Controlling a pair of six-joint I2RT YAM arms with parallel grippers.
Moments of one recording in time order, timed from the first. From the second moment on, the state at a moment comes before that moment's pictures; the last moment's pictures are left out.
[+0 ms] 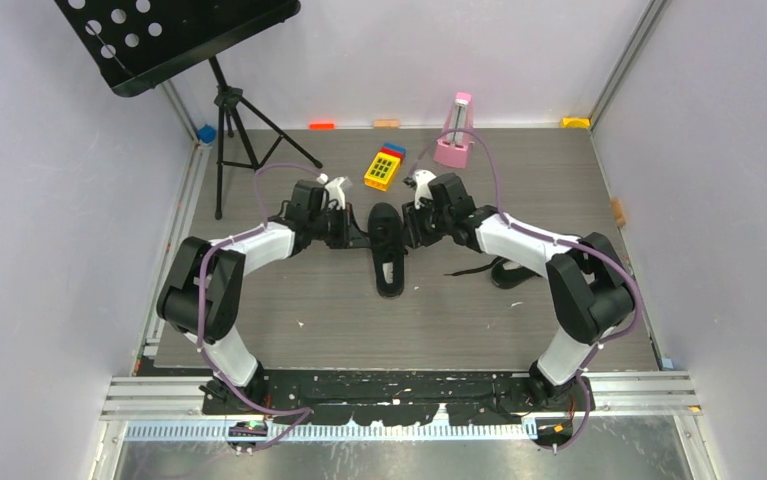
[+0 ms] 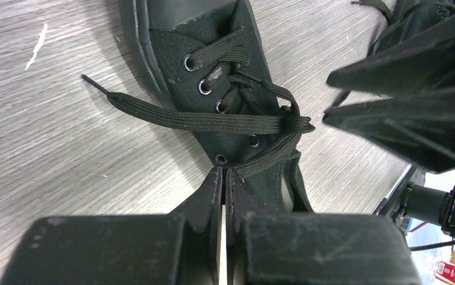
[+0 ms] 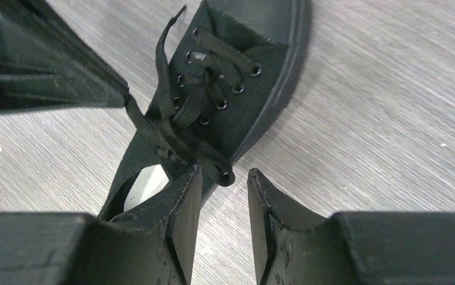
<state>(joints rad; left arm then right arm) -0.37 1.69 0.94 0.01 0.53 -0.40 0.54 1.68 1.07 -0.12 -0.24 0.16</state>
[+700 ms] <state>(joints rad) -0.36 1.69 0.95 0.01 0.54 -0.40 0.61 1.75 1.10 -0.13 -0.16 0.05</state>
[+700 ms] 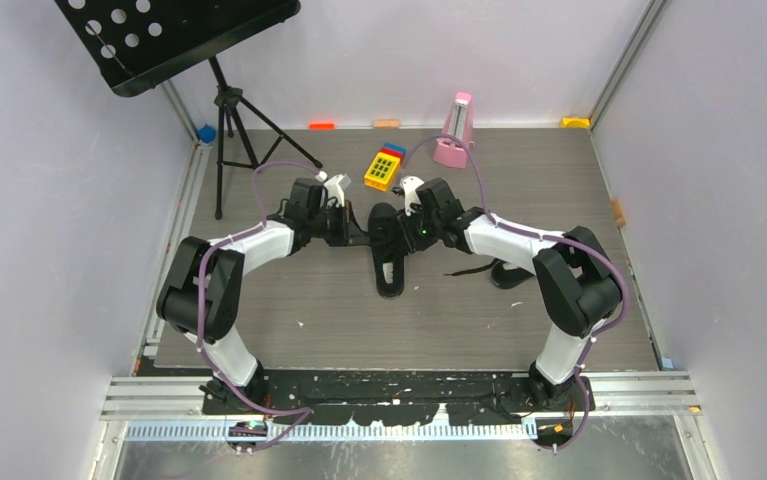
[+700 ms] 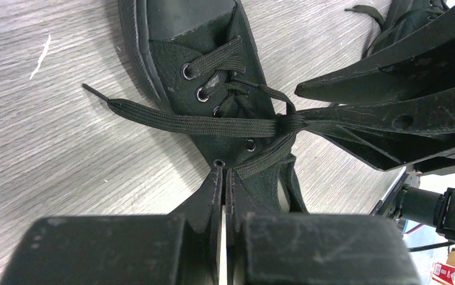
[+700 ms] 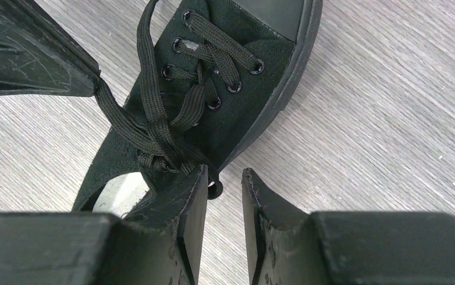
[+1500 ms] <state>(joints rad) -0.36 1.69 0.96 0.01 0.55 -0.42 0.64 1.80 1.13 -0.12 -0.16 0.03</state>
